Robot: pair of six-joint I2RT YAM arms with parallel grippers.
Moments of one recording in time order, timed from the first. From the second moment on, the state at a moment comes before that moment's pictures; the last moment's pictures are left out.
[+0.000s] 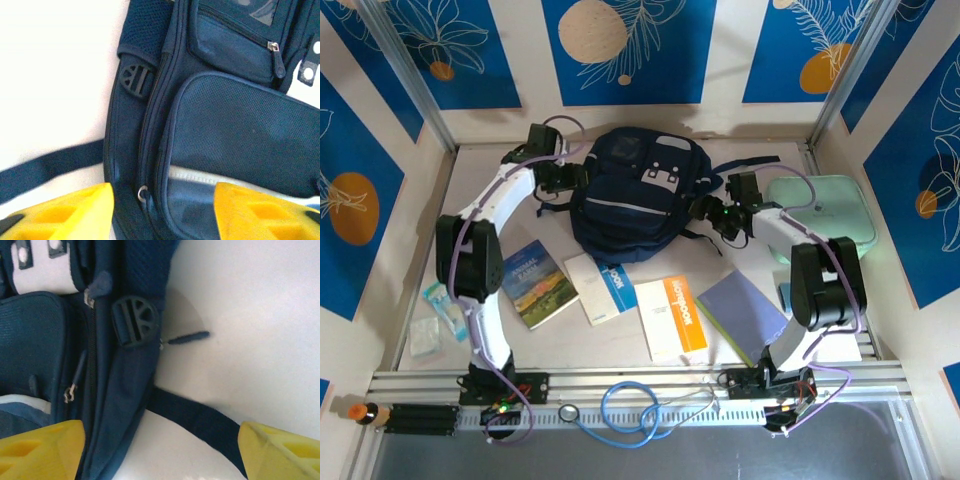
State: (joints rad) left arm -0.22 1.94 1.65 -0.66 0.18 -0.33; right arm 0.17 1.69 1.06 -0.30 -0.28 0.69
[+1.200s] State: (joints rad) left arm -0.55 1.65 0.90 -0.03 0.16 -0.95; right arm 0.10 2.24 1.66 -0.44 -0.57 0.58
